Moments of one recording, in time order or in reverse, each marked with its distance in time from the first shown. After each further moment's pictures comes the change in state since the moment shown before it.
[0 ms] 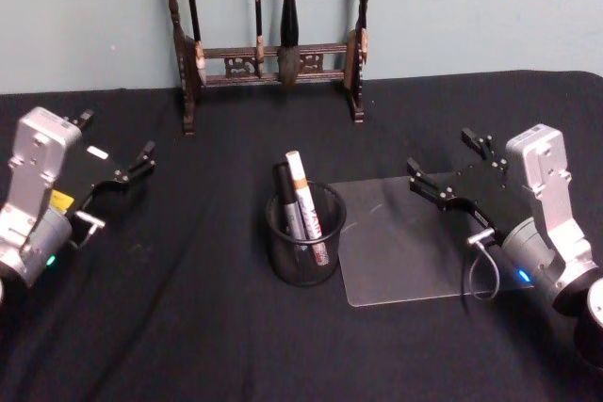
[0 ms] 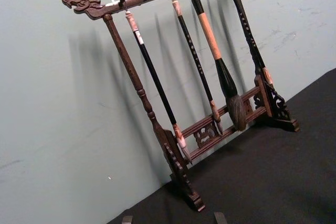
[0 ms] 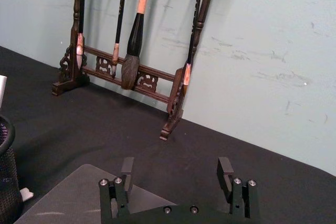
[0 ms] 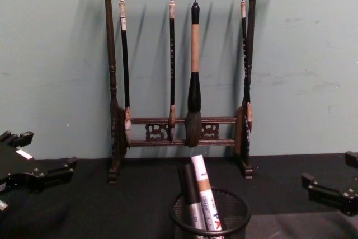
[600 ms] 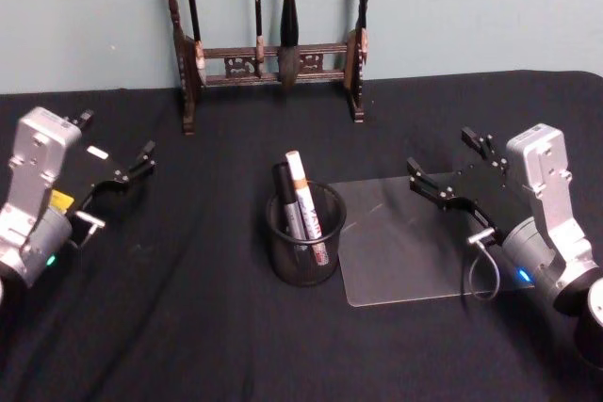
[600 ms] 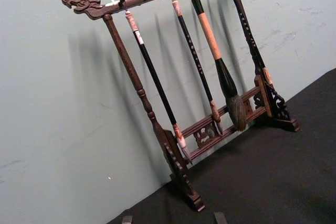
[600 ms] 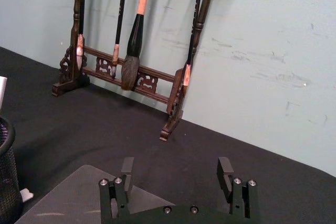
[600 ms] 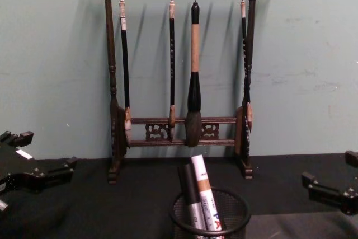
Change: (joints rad) left arm 0.000 0.000 0.000 0.000 0.000 0.000 0.000; right arm 0.000 0.001 0.000 -0.001 0.001 -0.001 0.000
